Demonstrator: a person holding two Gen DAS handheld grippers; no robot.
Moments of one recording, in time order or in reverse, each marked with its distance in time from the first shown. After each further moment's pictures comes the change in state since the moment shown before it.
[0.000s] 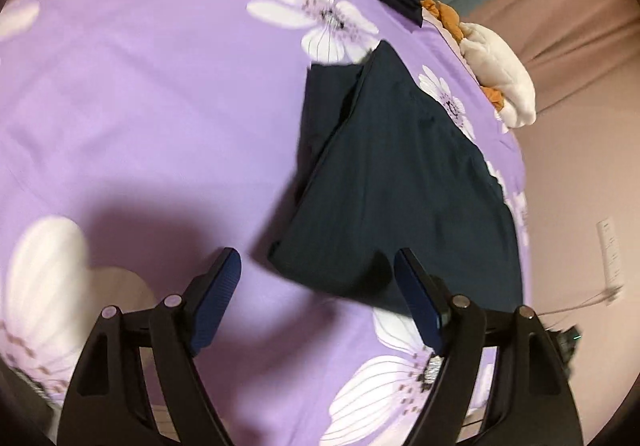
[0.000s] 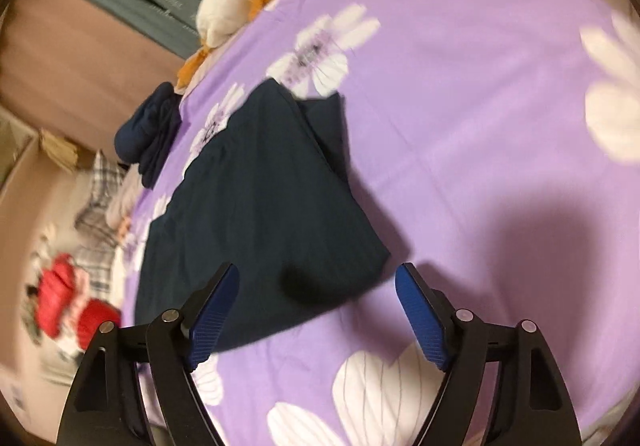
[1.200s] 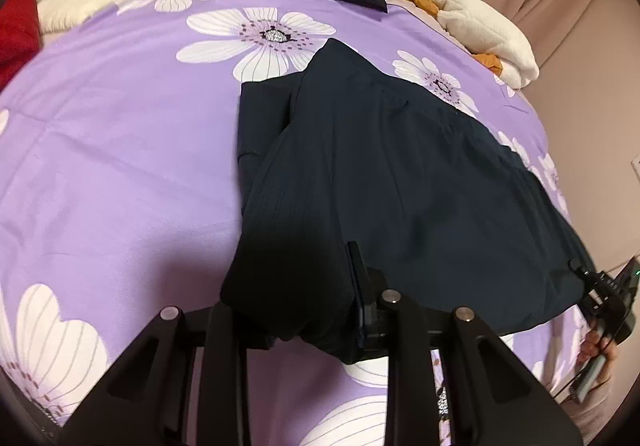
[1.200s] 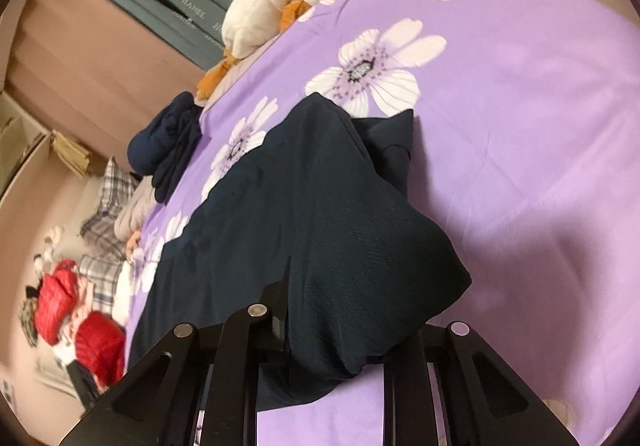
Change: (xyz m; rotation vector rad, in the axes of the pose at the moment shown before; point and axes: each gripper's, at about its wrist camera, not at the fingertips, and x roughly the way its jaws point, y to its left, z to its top) left arm 0.028 -0.068 0.001 0.263 -0.084 0.168; right arm 0.027 0.049 0.015 -0.079 -0.104 0.027
